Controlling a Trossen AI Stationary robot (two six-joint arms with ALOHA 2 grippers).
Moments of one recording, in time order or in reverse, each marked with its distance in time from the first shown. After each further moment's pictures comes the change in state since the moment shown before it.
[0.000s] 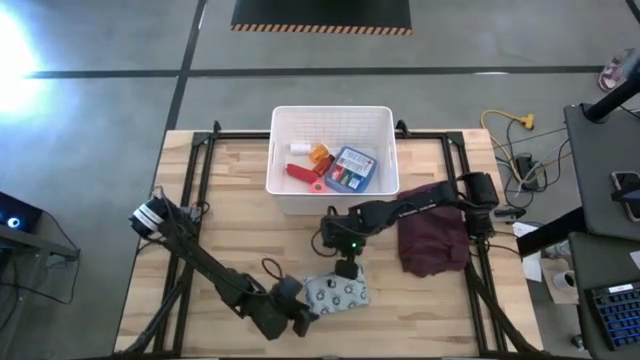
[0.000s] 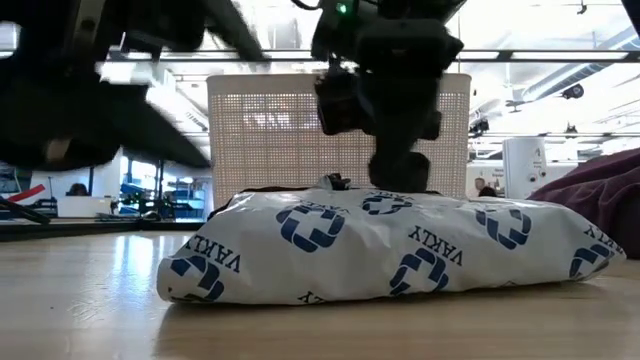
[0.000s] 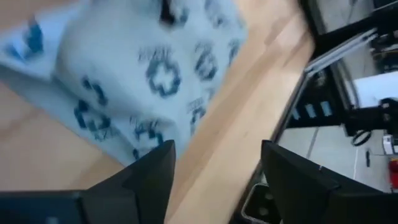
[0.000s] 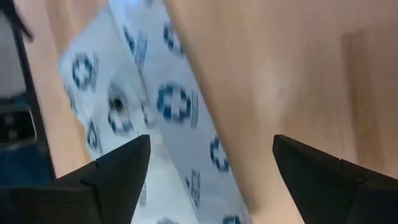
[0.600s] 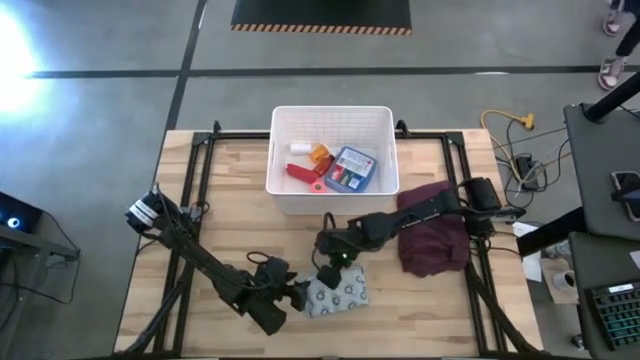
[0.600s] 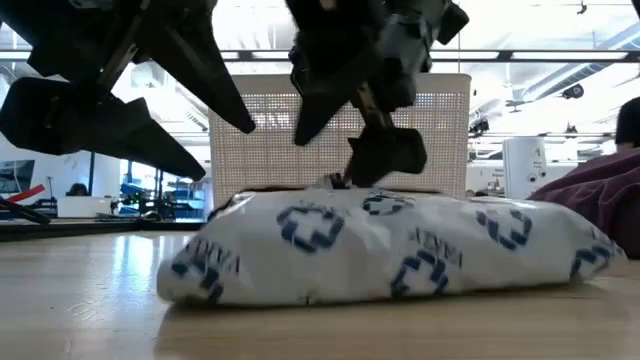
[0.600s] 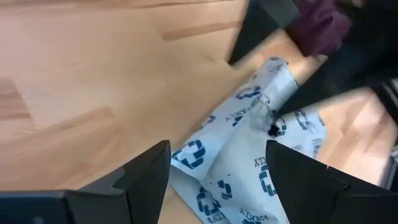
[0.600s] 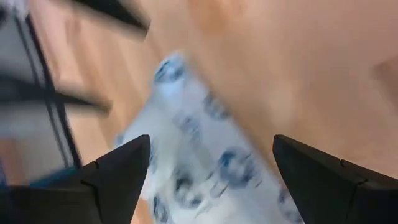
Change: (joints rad) left arm 0.008 -0.033 0.017 -0.378 -0.304 -0.146; right arm 0.095 0.005 0.044 0.153 0.174 0.392
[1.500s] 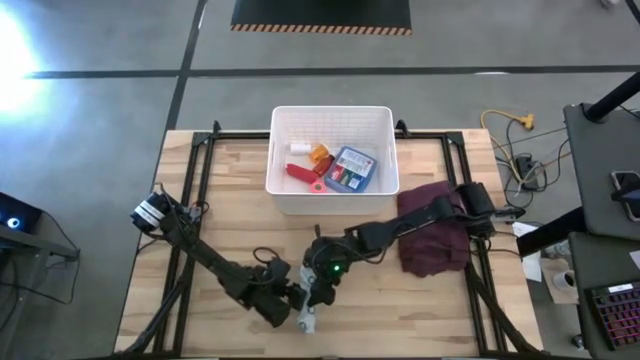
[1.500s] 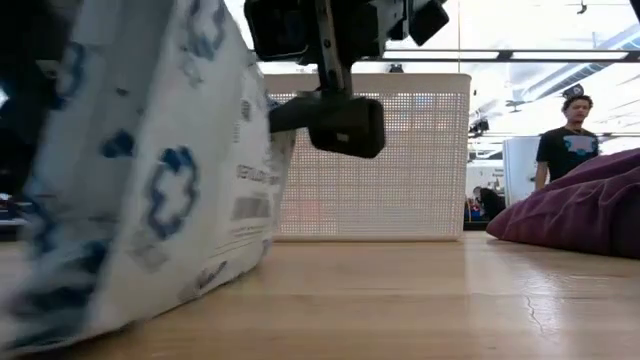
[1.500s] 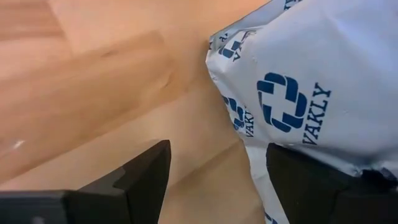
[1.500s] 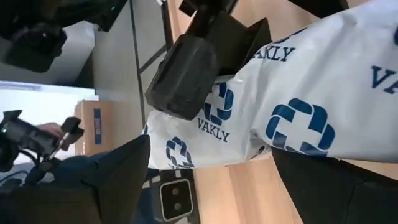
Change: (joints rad) left arm 0.066 0.027 -0.041 -0.018 0.253 -0.037; right arm 0.034 0.067 0.042 0.332 -0.227 0.060
